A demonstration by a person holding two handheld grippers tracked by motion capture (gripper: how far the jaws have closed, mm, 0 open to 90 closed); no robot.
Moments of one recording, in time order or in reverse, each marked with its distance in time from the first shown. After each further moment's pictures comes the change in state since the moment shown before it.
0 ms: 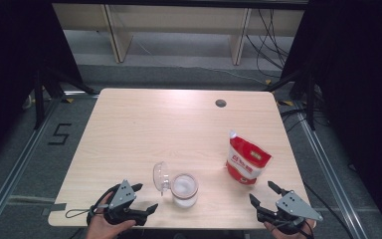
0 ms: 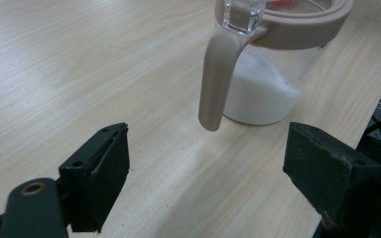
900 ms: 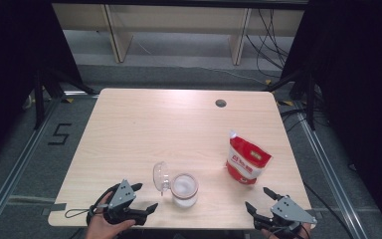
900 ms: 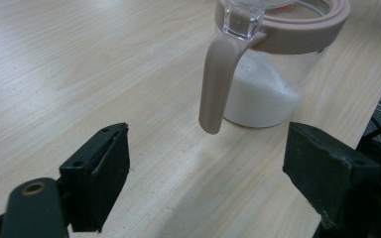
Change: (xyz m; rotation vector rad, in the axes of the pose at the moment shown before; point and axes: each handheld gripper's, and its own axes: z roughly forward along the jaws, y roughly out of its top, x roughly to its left) left arm -0.001 0.001 -0.001 -0.002 -0.003 -0.019; right arm 0.008 -0.007 0.000 0.043 0.039 -0.051
